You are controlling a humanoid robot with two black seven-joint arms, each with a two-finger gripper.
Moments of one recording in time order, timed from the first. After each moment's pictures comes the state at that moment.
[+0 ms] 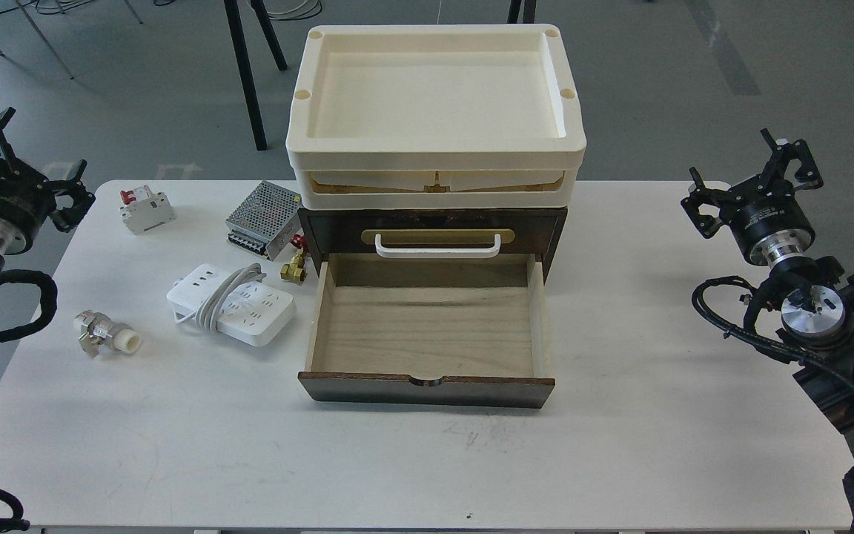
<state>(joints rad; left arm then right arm) -0.70 0.50 -0.79 -0.37 -0.15 -0.49 -0.21 0.68 -0.32 0.83 0.49 0.24 0.45 0.25</state>
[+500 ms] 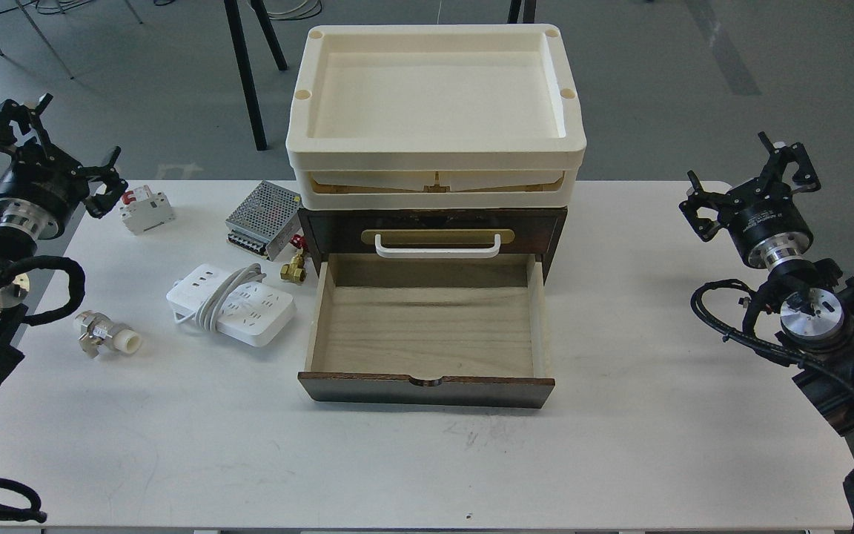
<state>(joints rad) -0.75 0.54 -0.78 -0.51 -0.10 -0.49 -0.19 0.67 -0.32 0.82 0.49 0.24 0.45 0.25</state>
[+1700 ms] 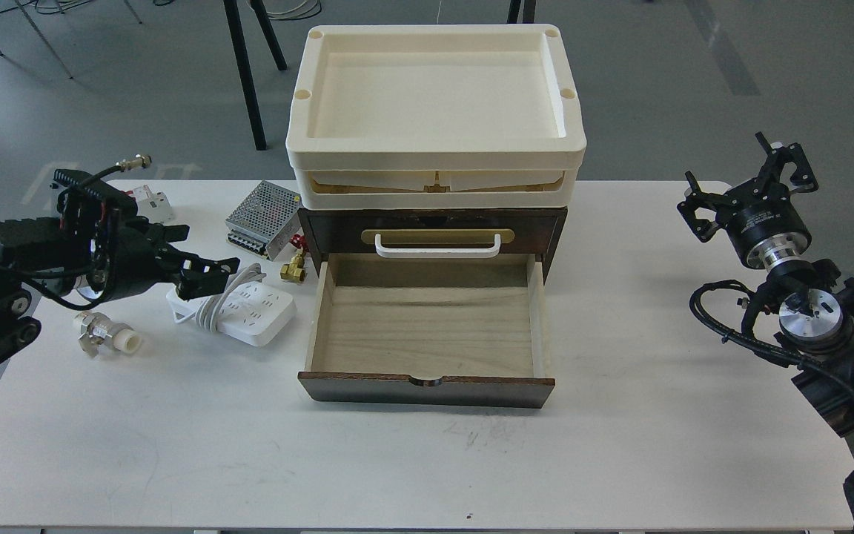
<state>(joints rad) -0.76 0.80 -0.37 -1.18 1.97 -0.23 -0.24 0.67 -0.32 0.82 0.50 0.24 0.46 0.25</state>
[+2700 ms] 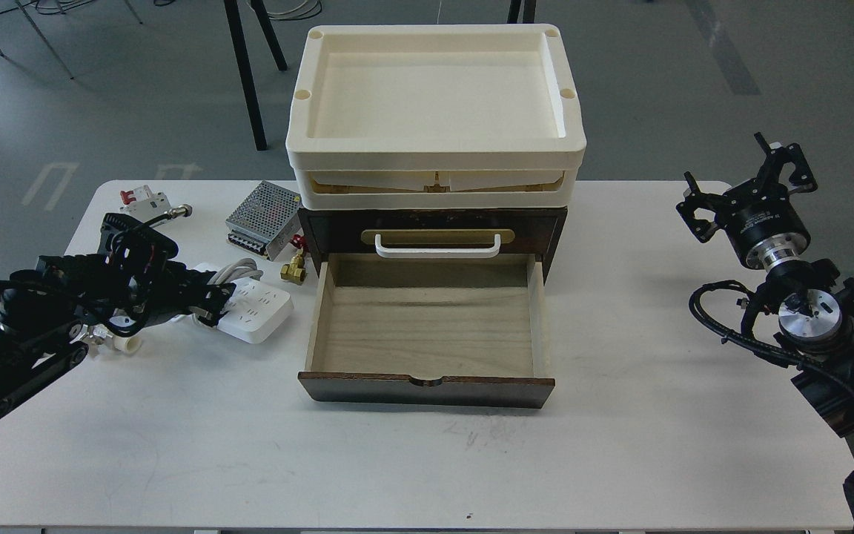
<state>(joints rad) -0.75 0.64 -0.31 -0.91 2.01 -0.22 -0.24 0.67 -0.32 0.81 0.50 0.24 0.46 0.25</state>
